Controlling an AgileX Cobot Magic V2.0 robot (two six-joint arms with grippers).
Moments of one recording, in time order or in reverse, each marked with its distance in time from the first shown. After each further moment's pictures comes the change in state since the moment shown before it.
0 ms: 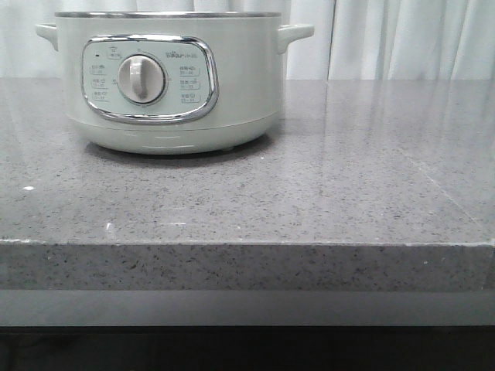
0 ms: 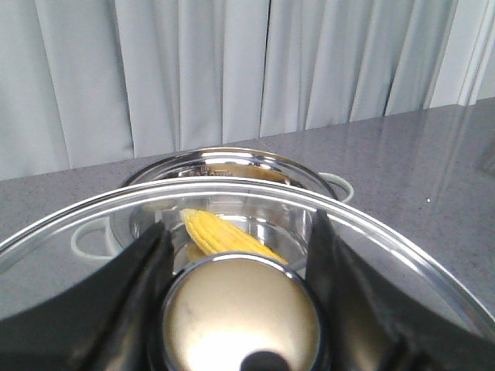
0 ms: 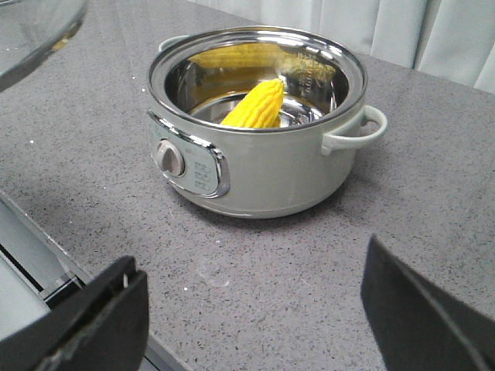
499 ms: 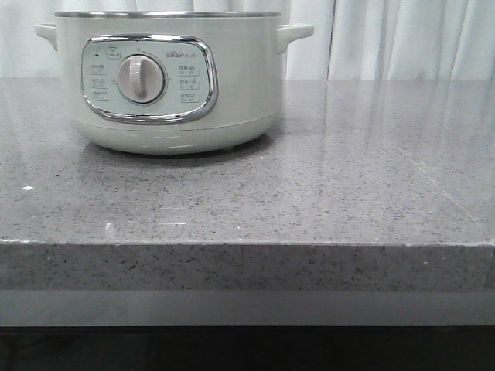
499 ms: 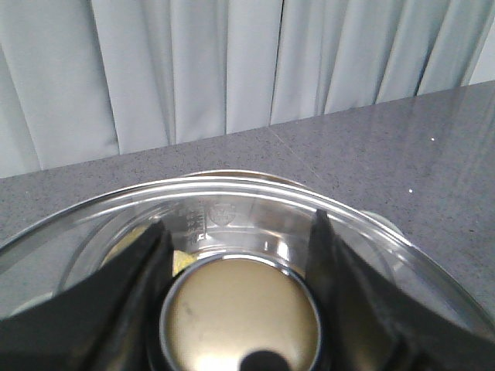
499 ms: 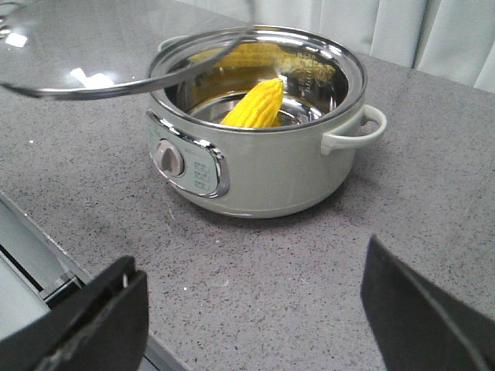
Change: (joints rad) left arm 0.000 0.535 -0.351 0.000 -0.082 0.000; right arm 0.000 0.000 0.000 0.000 0.000 0.000
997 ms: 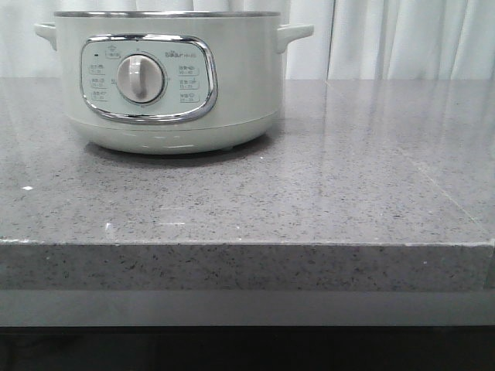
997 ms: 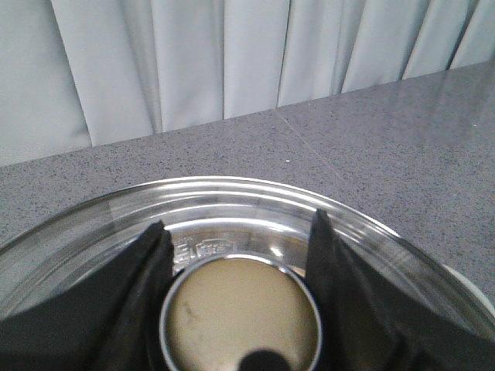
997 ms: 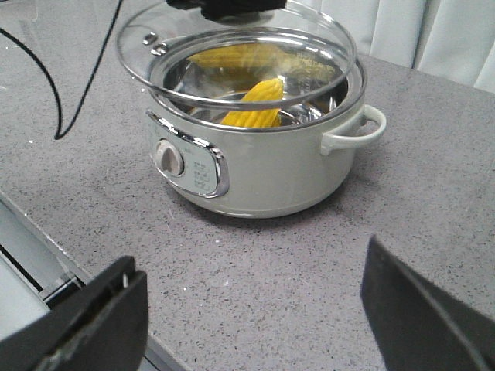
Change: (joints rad) left arm 0.000 0.389 -0.278 -0.002 -0.035 0.000; right arm 0.000 0.000 0.000 0.000 0.000 0.000
